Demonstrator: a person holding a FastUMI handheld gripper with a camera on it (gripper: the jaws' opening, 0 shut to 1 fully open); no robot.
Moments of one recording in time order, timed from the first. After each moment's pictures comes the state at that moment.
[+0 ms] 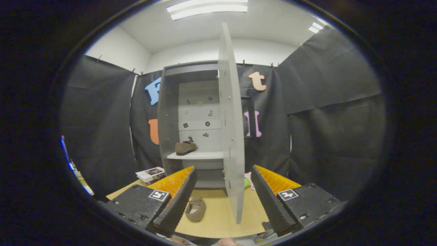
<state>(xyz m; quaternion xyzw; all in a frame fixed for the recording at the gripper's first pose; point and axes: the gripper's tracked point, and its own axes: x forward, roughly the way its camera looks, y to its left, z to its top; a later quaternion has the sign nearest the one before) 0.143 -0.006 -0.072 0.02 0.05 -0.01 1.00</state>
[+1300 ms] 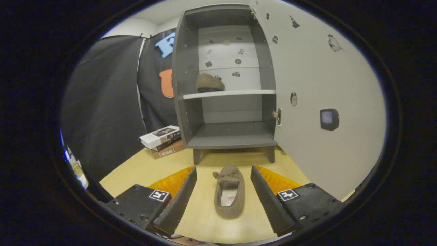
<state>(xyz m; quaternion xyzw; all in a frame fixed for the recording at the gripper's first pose) 0.232 0.092 -0.271 0.02 0.24 0.04 0.97</state>
